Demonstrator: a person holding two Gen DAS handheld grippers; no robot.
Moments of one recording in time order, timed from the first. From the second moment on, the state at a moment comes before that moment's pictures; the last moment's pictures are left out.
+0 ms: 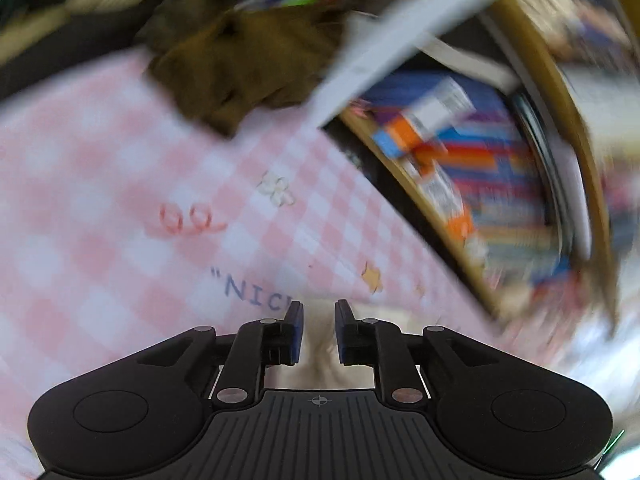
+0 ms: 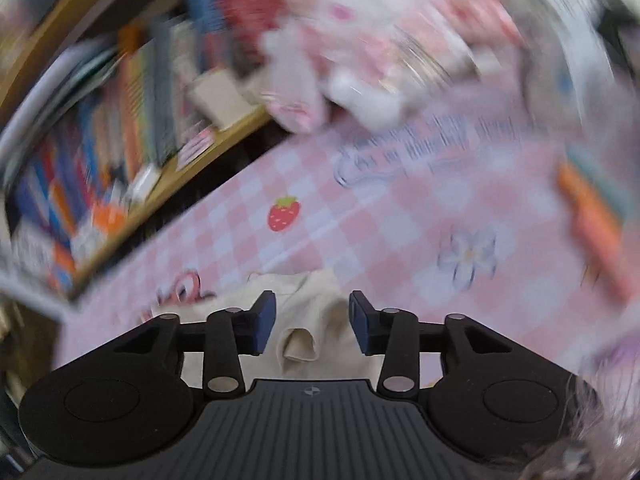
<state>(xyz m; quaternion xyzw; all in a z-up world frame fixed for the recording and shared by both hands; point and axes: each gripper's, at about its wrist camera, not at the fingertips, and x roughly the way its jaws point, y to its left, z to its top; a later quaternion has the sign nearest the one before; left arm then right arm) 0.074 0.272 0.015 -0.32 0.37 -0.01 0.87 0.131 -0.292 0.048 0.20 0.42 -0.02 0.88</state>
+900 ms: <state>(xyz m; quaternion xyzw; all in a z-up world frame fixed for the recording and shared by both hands) 0.110 0.123 0.000 0.20 0.43 -0.03 0.88 0.115 -0.202 0.014 -0.43 0.37 0.20 0.80</state>
